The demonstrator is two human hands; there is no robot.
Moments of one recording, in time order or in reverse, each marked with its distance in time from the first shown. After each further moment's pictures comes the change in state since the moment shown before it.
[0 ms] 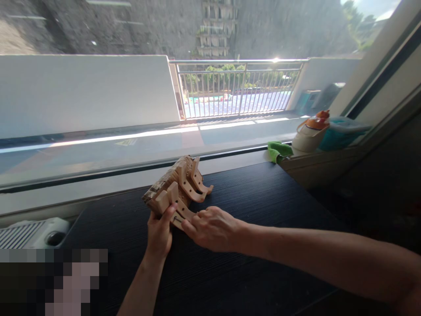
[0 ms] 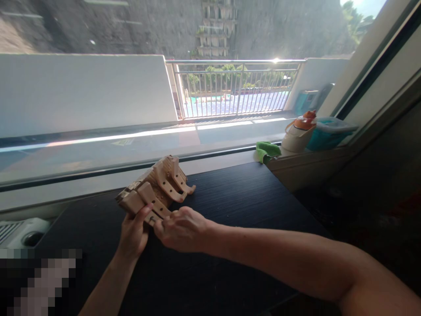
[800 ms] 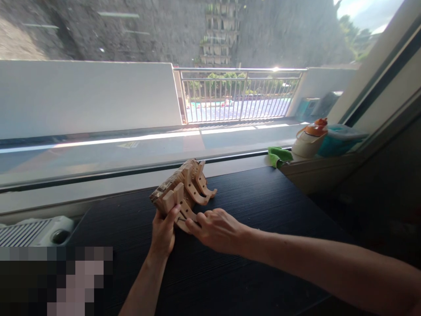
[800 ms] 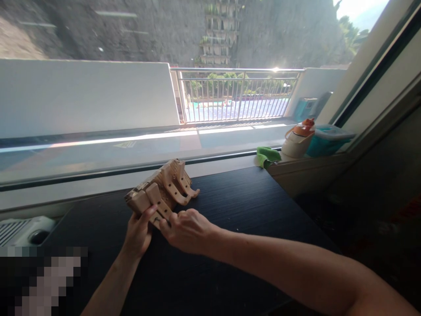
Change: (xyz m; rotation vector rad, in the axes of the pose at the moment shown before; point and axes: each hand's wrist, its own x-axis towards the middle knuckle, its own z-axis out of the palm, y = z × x) left_hand 0.000 0.001 -0.004 0.021 -0.070 -0.016; right_hand -0.003 -0.008 -0.003 -0.096 -0.032 0.090
